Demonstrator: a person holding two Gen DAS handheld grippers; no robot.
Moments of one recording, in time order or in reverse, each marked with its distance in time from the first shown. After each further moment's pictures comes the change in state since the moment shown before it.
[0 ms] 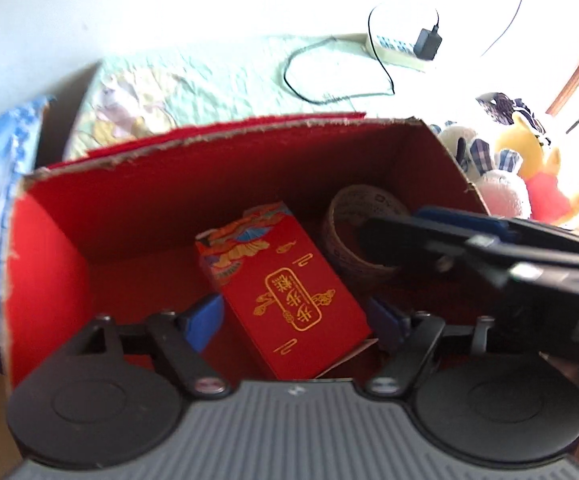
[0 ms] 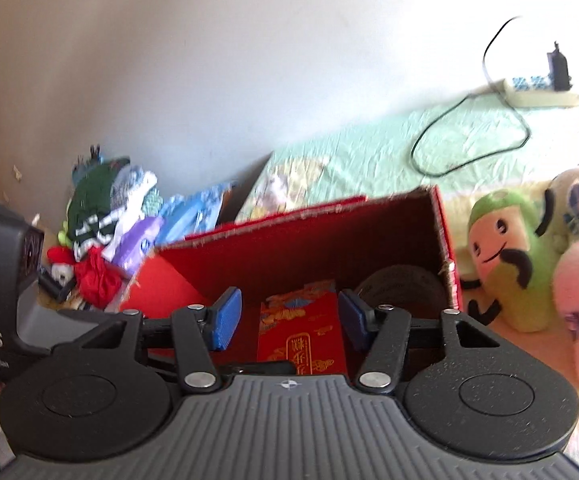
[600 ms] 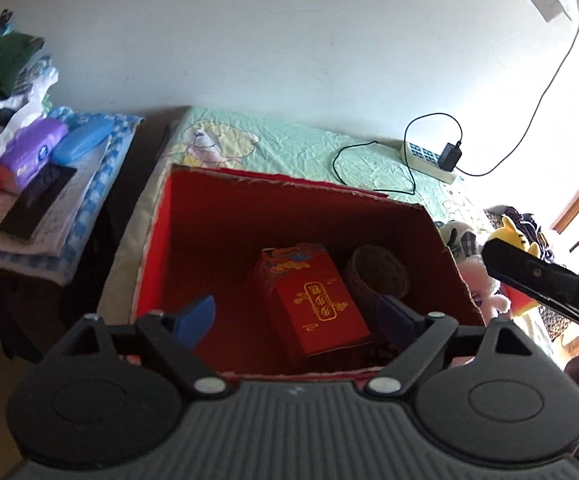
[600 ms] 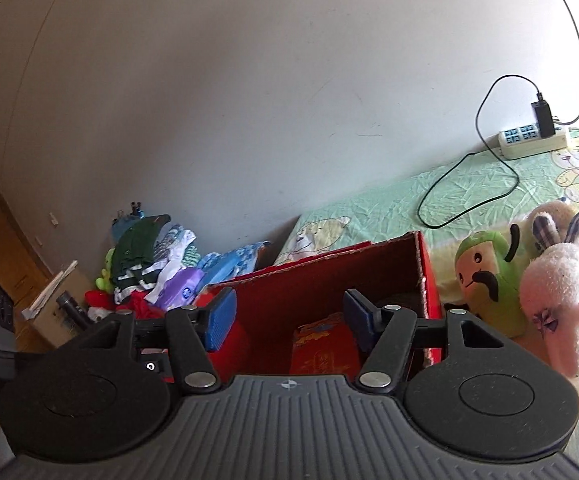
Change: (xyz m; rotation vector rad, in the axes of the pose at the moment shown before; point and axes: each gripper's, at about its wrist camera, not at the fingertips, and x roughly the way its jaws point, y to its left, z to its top) left arm -0.108 0.028 -0.076 -0.254 -0.277 0.043; right arm -0.072 -0.003 -0.019 -0.008 -0.166 0.123
